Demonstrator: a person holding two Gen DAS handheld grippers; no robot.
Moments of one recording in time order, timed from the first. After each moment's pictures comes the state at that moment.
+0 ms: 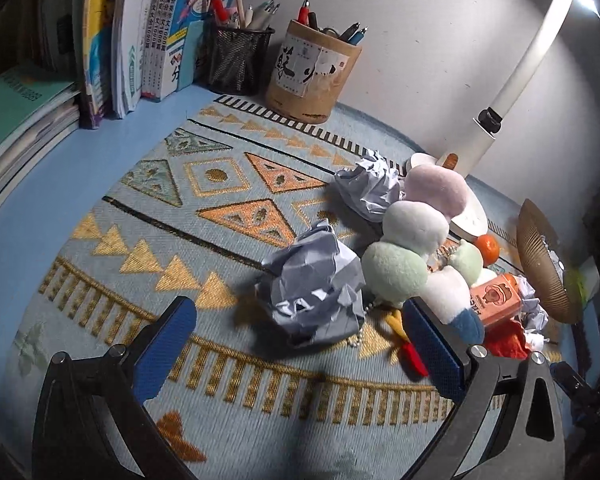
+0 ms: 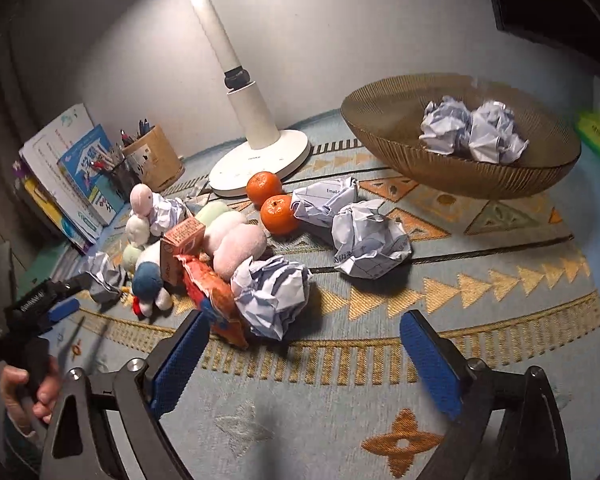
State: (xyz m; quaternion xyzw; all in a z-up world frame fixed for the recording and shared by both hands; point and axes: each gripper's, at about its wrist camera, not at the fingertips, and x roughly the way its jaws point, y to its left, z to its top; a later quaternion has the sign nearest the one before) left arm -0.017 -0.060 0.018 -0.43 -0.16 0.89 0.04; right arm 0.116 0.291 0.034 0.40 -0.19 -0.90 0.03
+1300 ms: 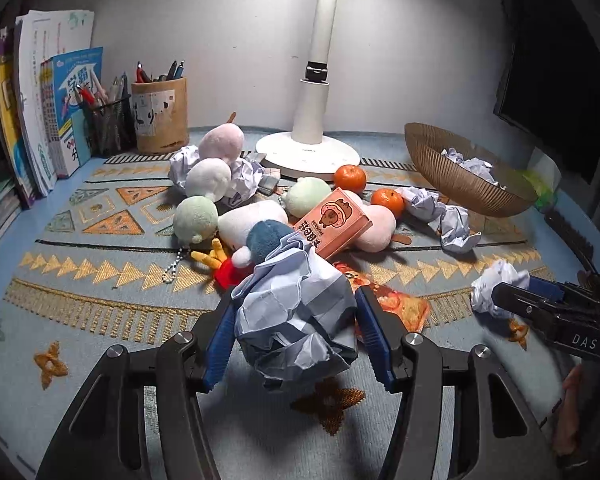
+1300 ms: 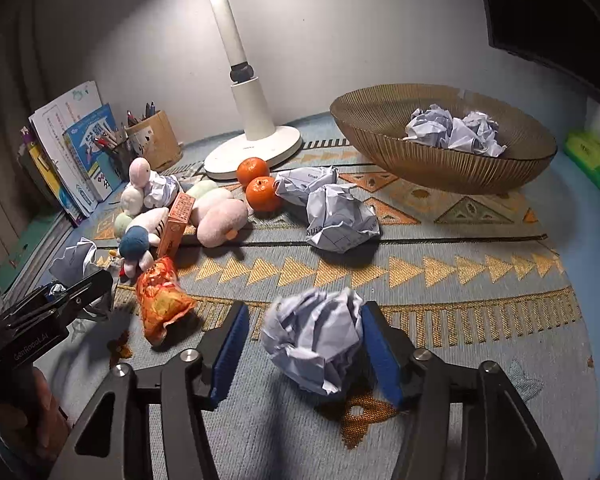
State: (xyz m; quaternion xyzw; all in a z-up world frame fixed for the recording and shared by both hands) left arm 0.080 0.077 0.029 -0.34 -0.01 0.93 0.14; right arm 0.160 0.288 0.022 0.38 -0.09 -0.92 0.00
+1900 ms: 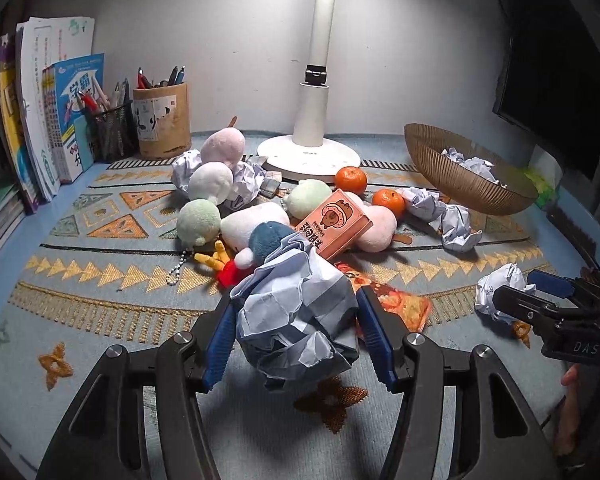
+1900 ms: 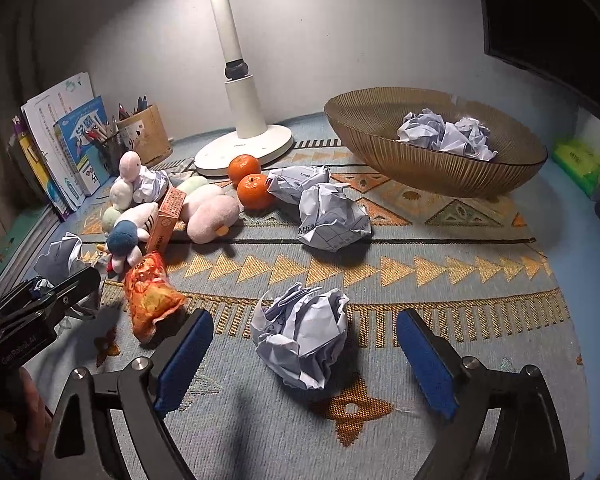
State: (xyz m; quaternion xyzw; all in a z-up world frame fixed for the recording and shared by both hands) left arm 0.083 0.078 0.029 -0.33 0.00 0.93 0.14; right arm 0.160 0.284 0.022 0.38 -0.07 -0.92 -0.02
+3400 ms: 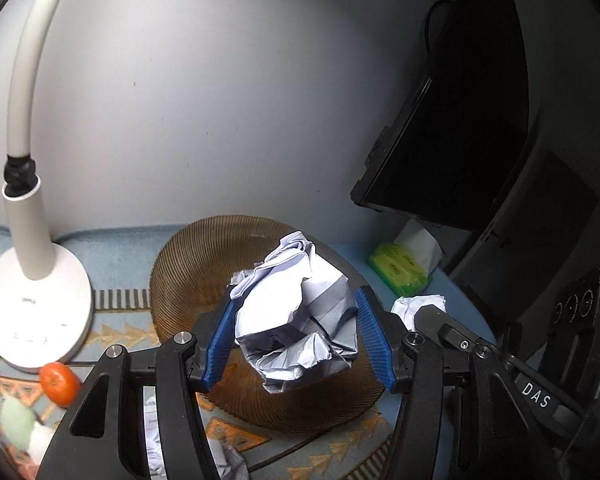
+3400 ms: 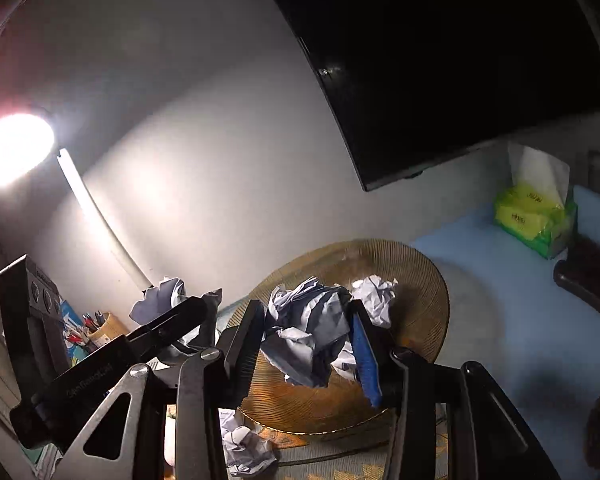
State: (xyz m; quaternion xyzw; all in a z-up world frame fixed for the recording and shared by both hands) left arm -0.076 0.295 0.103 -0.32 -0.11 0.86 0.39; right arm 0.104 0.457 0.128 0.21 -0.24 -0.94 -0.10
